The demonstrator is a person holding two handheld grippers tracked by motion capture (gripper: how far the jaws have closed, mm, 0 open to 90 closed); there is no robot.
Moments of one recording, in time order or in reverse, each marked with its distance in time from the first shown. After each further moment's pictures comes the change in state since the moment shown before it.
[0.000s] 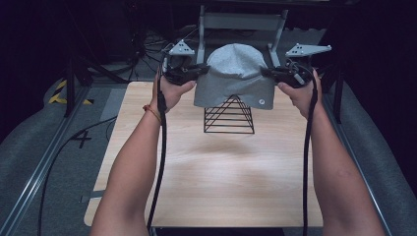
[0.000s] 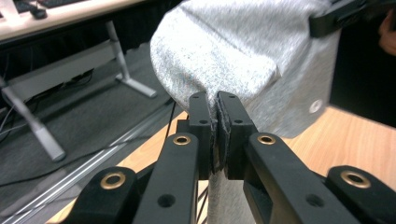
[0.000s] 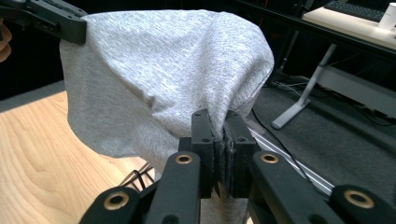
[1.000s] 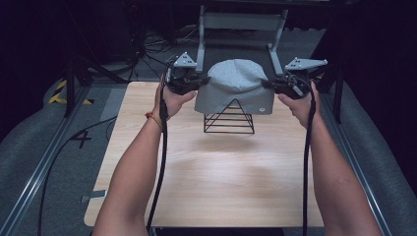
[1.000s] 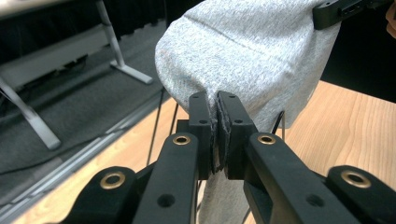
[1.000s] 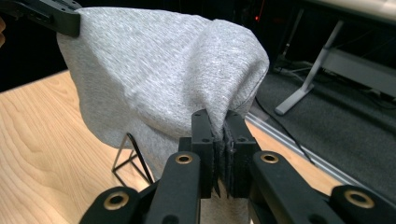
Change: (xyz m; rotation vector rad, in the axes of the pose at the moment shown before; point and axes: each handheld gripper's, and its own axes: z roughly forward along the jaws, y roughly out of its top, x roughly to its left) left arm 0.000 -0.034 0.023 0.064 -0.006 0.000; right arm -0.001 -0.038 0.010 0.043 0.001 0.022
